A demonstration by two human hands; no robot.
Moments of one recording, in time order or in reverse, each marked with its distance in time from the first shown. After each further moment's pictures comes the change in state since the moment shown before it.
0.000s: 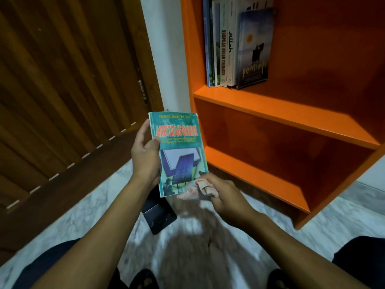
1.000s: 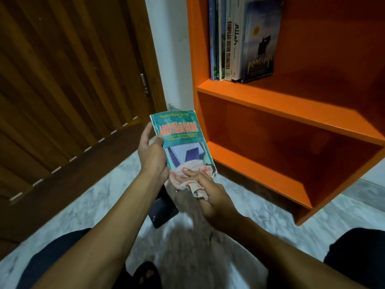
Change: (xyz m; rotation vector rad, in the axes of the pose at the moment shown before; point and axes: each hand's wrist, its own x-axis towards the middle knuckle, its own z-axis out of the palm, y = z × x) left_hand 0.000 -0.010 0.007 -0.197 0.154 -0.133; right_hand 0.001 0.000 0.043 0.073 0.025 -0.023
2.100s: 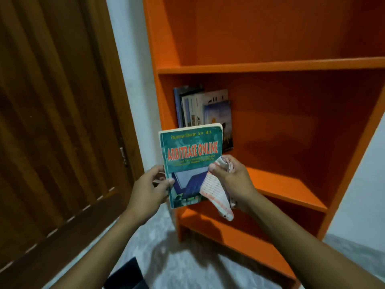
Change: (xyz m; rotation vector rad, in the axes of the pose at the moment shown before) left_hand 0.010 0.062 0.079 0.757 -0.512 0.510; right_hand 0.104 -0.061 -0.182 0.270 0.525 0.187
